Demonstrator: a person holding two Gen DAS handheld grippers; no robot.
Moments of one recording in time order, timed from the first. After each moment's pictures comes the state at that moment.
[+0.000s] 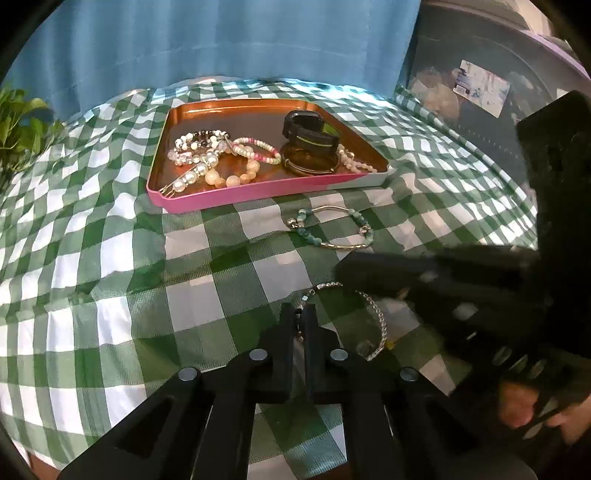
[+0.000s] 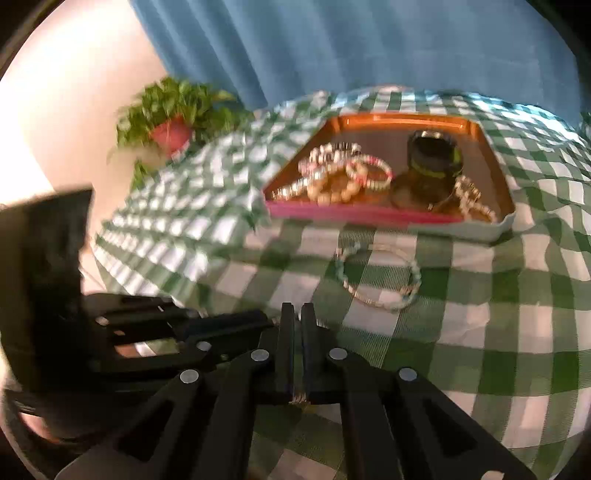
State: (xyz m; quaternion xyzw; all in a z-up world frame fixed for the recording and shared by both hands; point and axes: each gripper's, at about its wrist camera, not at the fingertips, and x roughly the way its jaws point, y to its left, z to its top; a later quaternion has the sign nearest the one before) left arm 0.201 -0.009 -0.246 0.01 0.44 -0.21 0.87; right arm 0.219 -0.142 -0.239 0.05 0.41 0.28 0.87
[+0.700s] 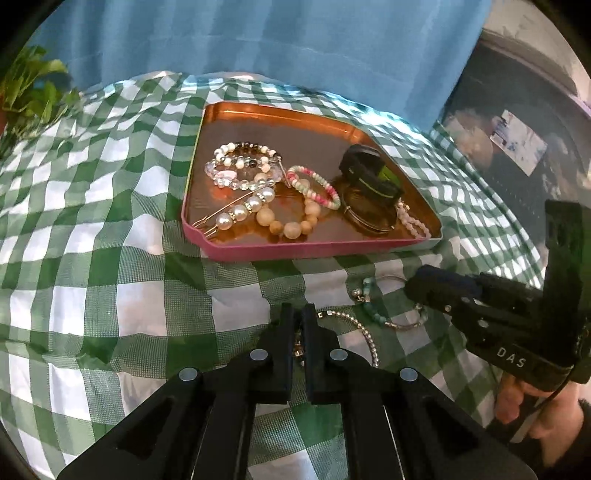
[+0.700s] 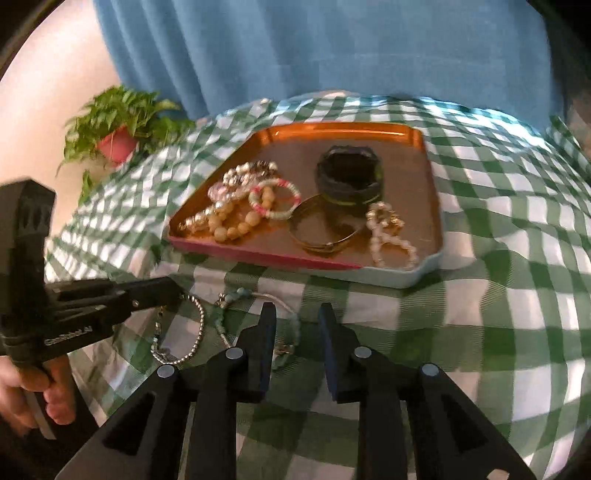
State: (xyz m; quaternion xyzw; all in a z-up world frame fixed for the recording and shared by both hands) left arm 0.265 0.026 -0.248 -0.06 0.45 -0.19 0.87; right arm 0.272 -0.171 -0.249 0.00 0.42 0.20 0.88
